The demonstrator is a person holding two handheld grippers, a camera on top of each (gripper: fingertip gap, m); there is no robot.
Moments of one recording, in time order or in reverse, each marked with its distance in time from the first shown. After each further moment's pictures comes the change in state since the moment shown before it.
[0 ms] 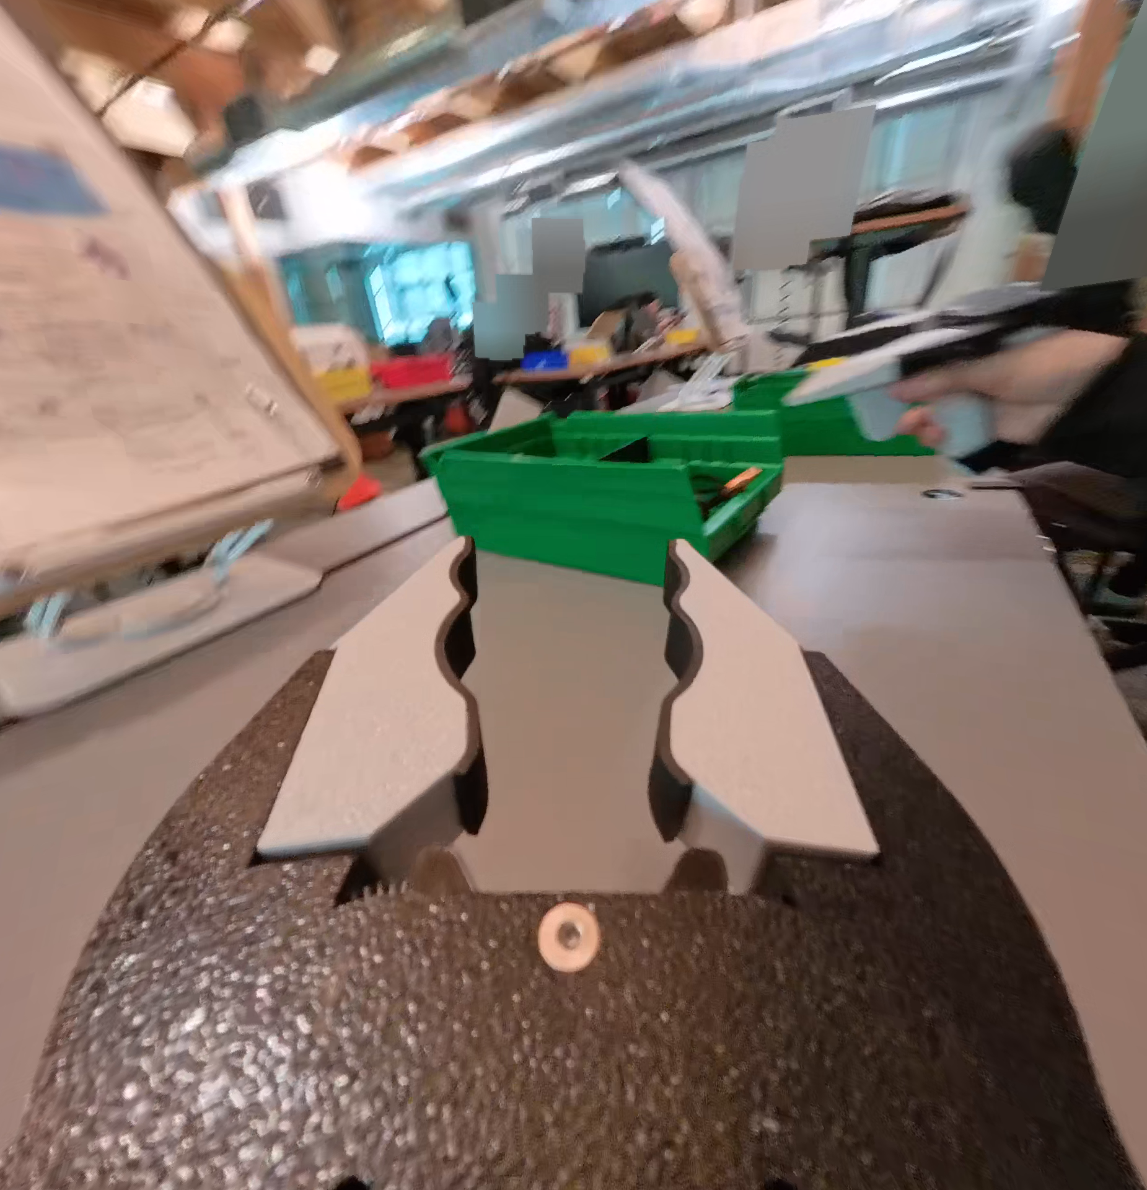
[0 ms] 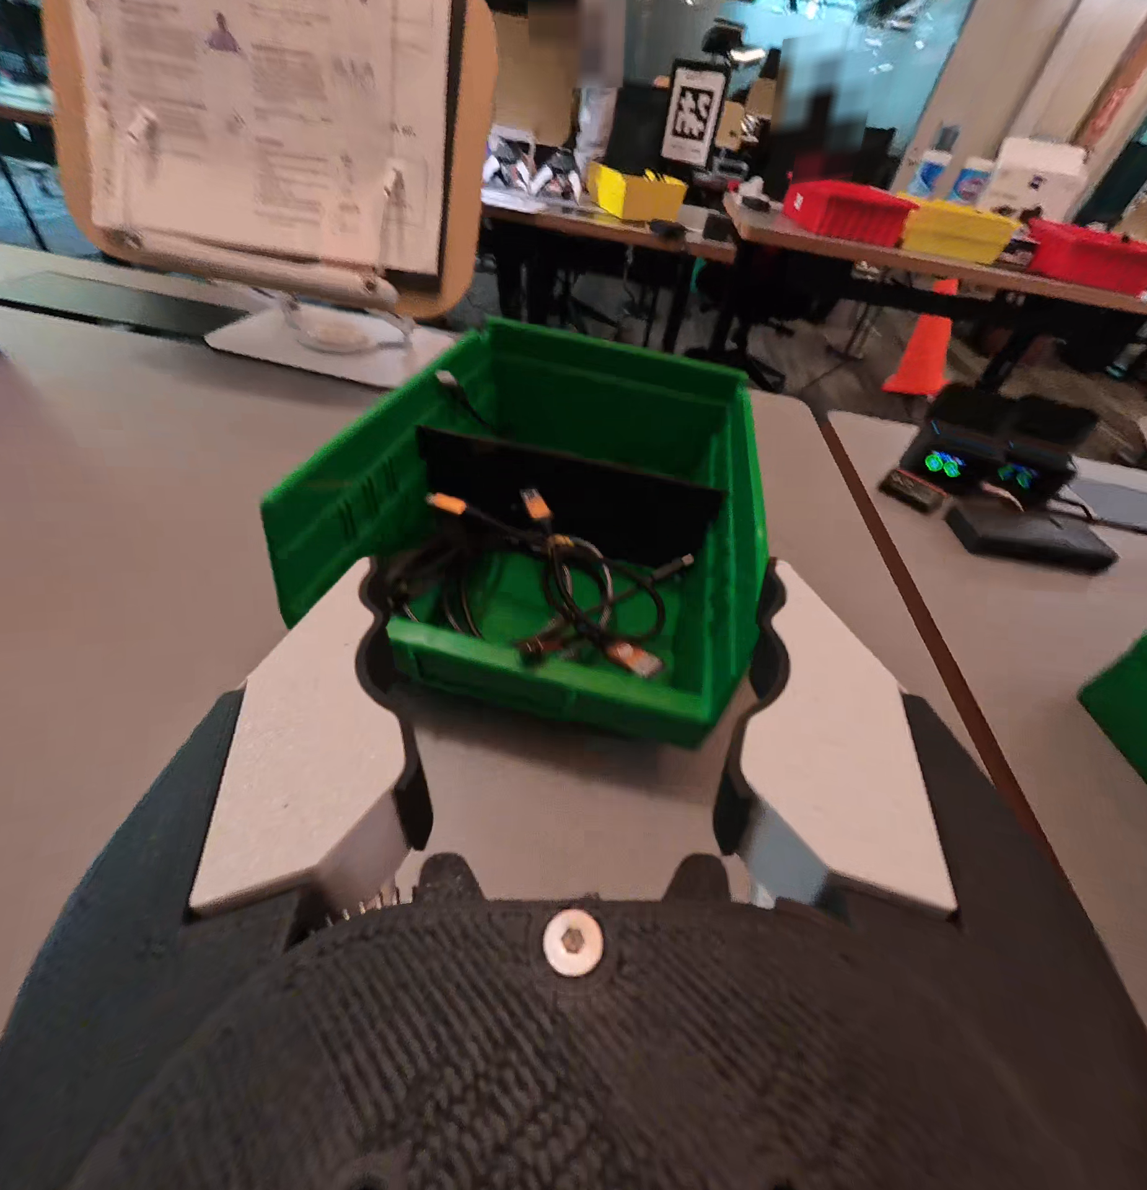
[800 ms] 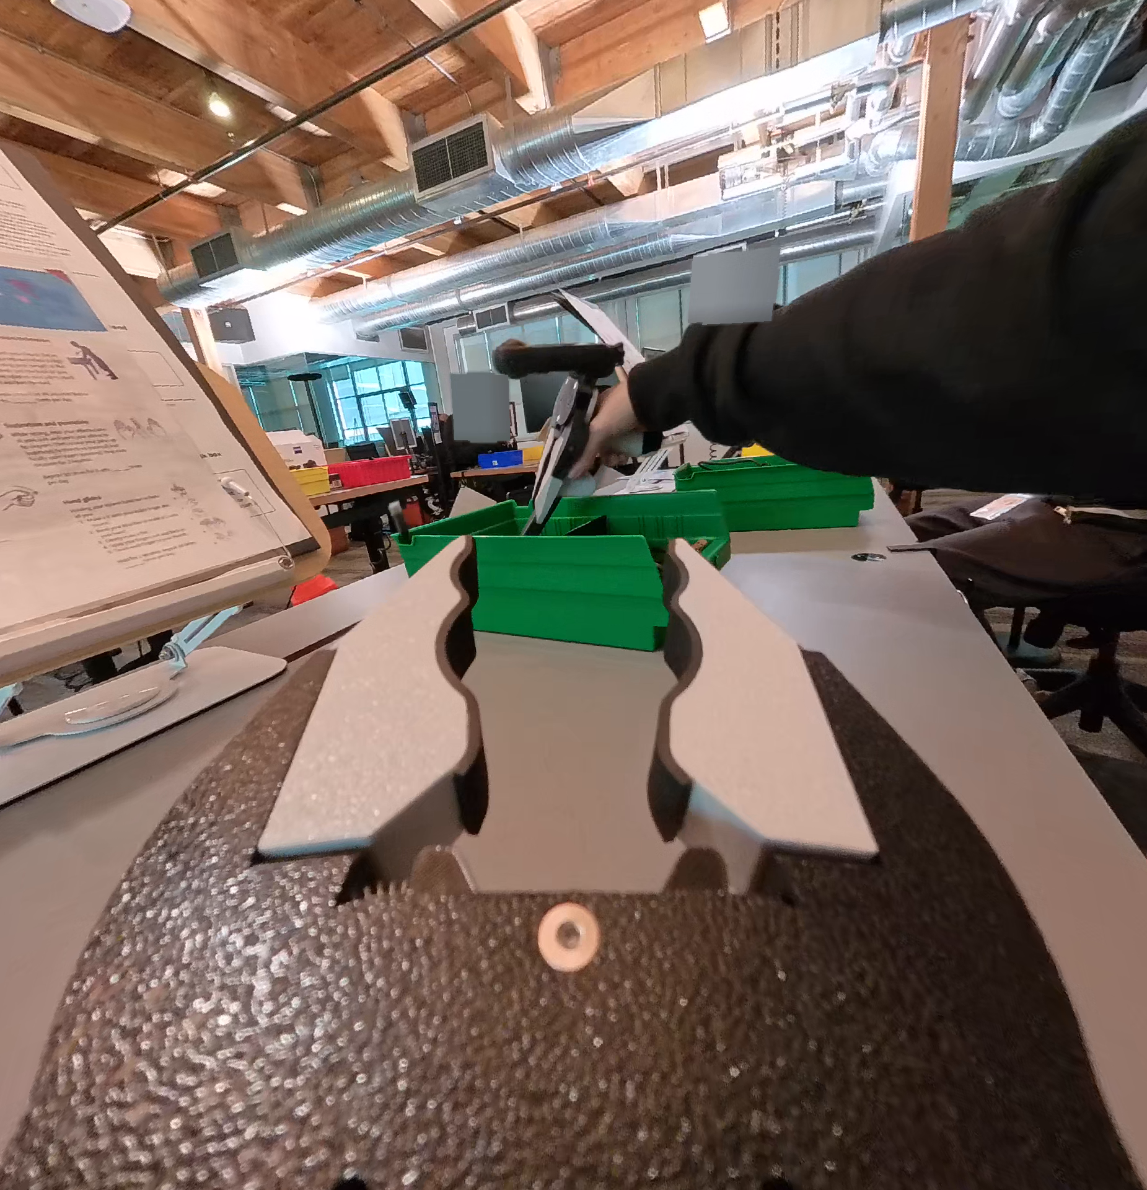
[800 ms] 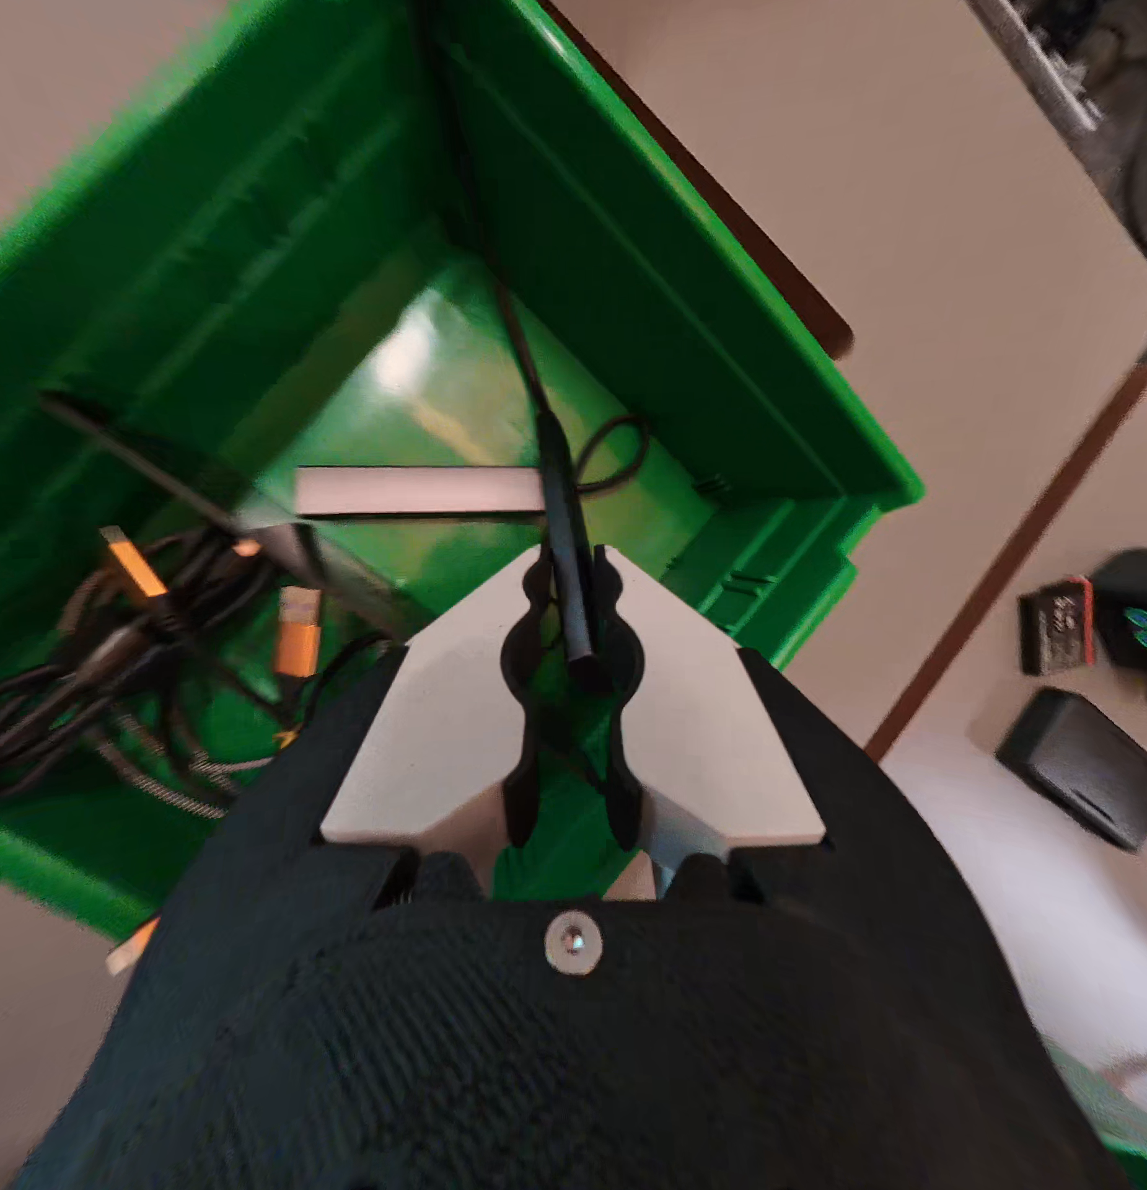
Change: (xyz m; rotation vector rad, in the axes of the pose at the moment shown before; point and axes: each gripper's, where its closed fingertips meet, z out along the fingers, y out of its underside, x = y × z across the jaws) left arm 0.004 -0.018 -0.014 0.170 0.091 -0.006; right arm 0.043 0.018 0.213 -0.809 -0.357 -0.374
